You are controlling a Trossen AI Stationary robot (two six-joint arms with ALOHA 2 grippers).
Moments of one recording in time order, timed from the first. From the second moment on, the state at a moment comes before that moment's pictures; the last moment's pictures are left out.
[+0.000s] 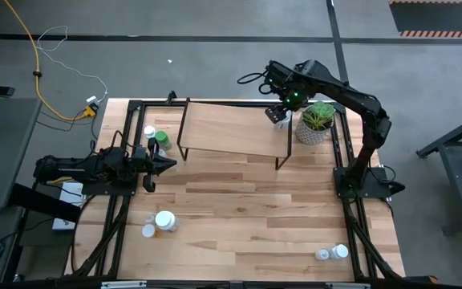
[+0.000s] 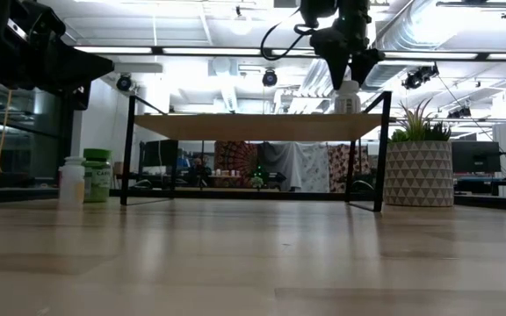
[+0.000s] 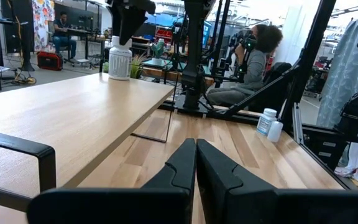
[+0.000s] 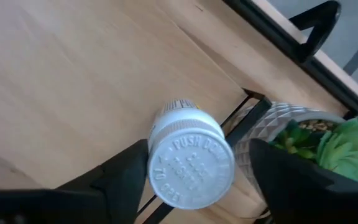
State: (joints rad) left arm 0.10 0.01 0.01 0.02 -0.09 -0.15; right arm -0.54 1.76 1.92 -1.54 0.11 0.36
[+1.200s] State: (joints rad) left arm 0.10 0.01 0.01 0.02 -0.09 -0.15; right arm 0.11 0.59 0.49 0.10 0.24 0.18
